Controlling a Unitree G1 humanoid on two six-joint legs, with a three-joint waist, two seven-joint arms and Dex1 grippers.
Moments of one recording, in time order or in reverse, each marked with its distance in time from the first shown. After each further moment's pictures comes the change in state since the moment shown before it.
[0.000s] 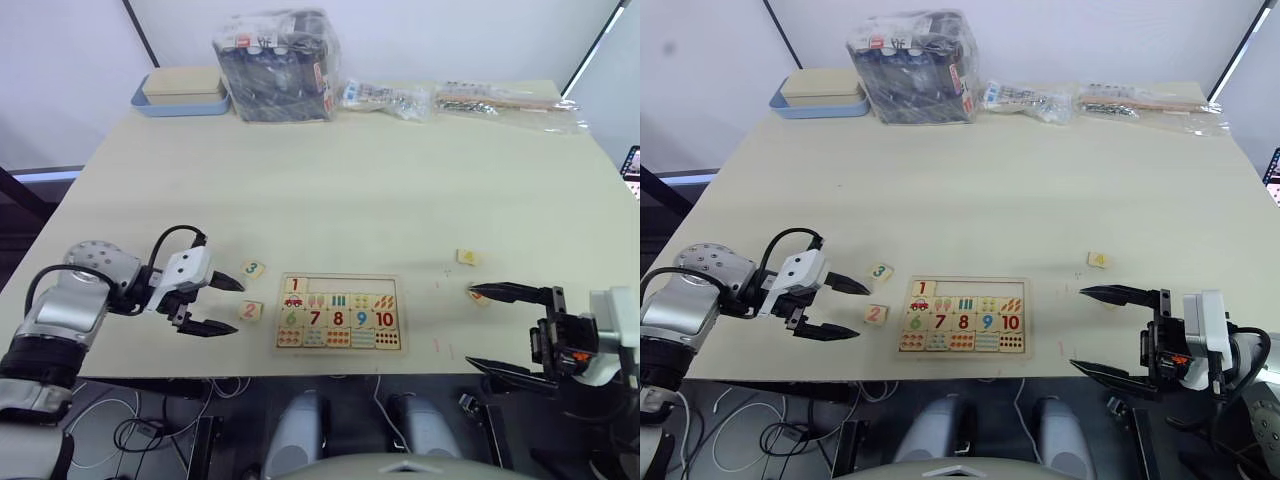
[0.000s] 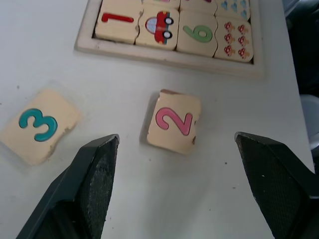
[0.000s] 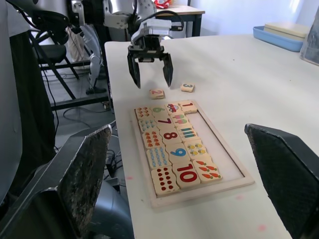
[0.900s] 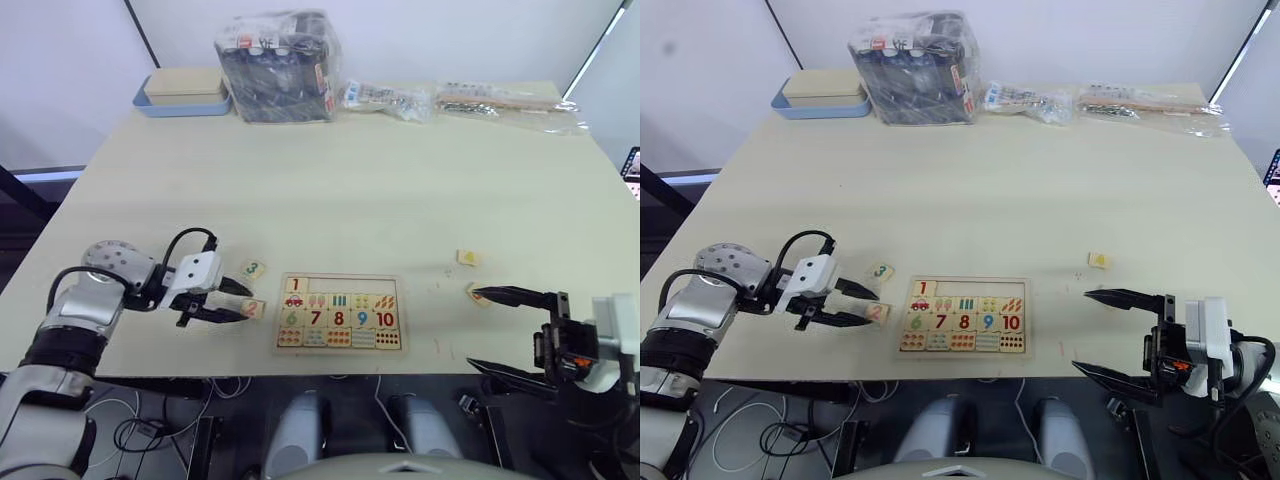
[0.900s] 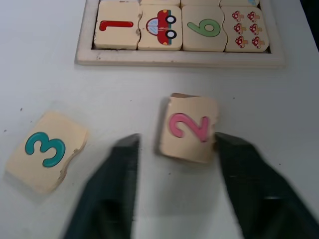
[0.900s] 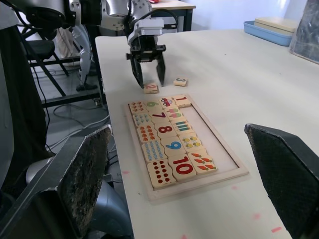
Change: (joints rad) left arm -0.067 -0.058 -0.062 0.137 0.017 -0.208 -0.003; right arm 0.053 0.001 -0.011 -0.010 -0.015 -0.036 -0.035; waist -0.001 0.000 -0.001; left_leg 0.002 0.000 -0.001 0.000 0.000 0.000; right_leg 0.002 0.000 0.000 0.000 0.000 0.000
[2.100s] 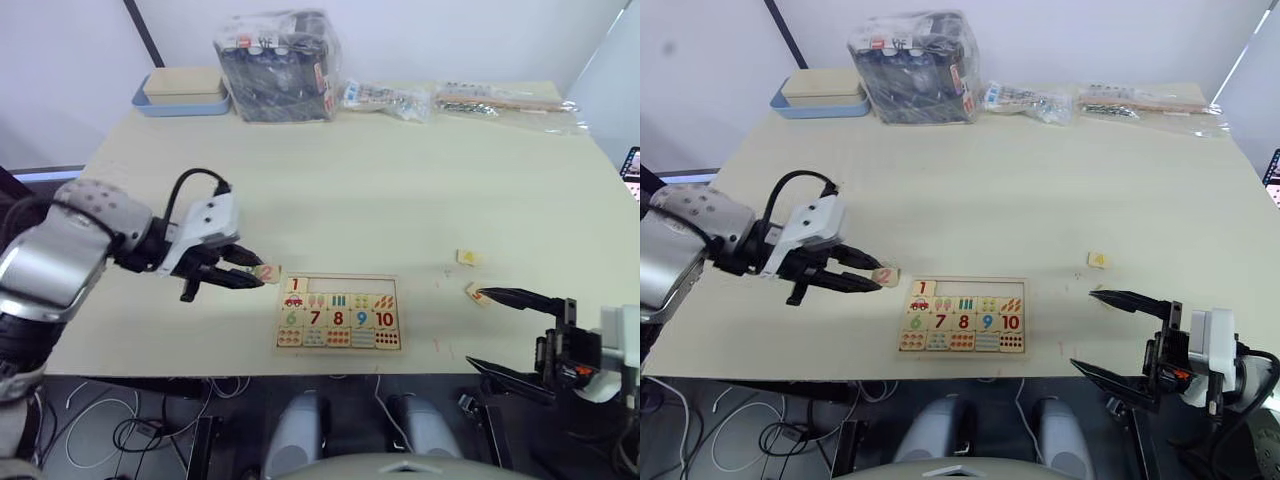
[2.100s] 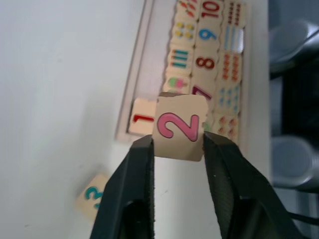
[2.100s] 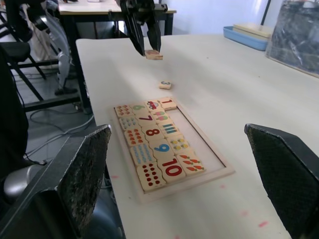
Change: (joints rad) left arm -0.276 0.202 -0.043 -0.781 -0.176 1.095 0.153; right arm 0.084 0.057 -0.027 -0.055 -0.028 -0.056 -0.077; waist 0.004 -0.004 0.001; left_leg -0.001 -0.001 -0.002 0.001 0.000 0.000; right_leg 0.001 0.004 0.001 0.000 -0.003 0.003
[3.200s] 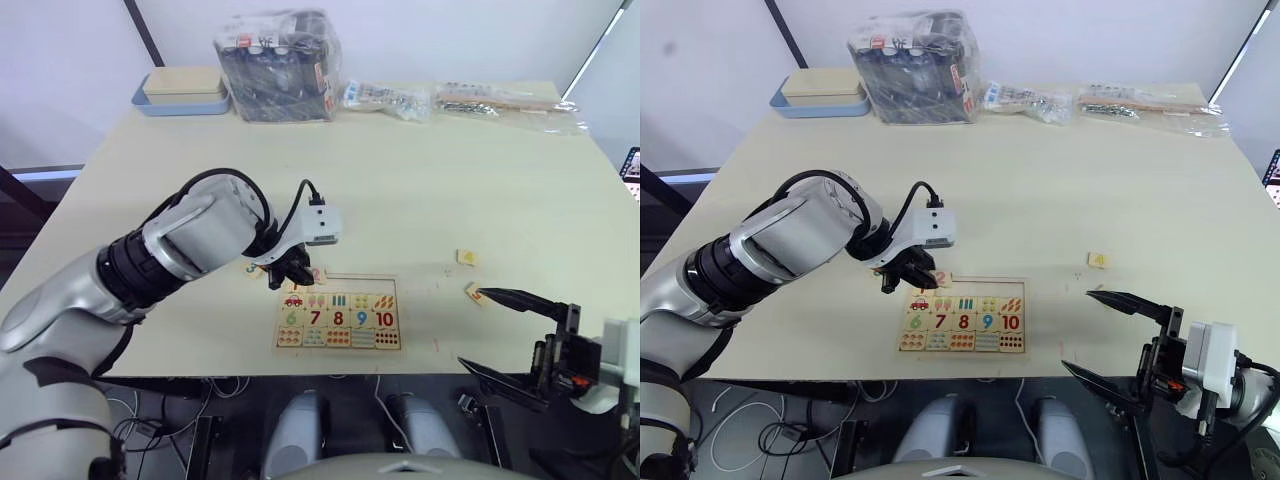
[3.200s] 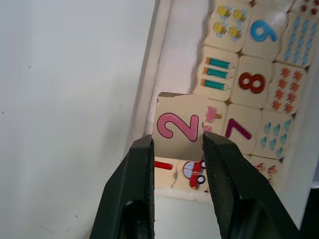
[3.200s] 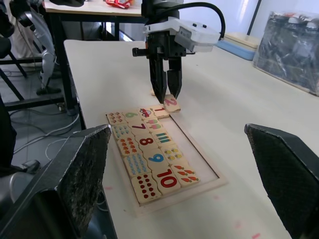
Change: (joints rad) left arm -0.400 -0.255 -0.592 0.052 0.212 0.355 0.194; right arm 0.056 0.036 0.020 -0.095 -0.044 -0.037 -0.074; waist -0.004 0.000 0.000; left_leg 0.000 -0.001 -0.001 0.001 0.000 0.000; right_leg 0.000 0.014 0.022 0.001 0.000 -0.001
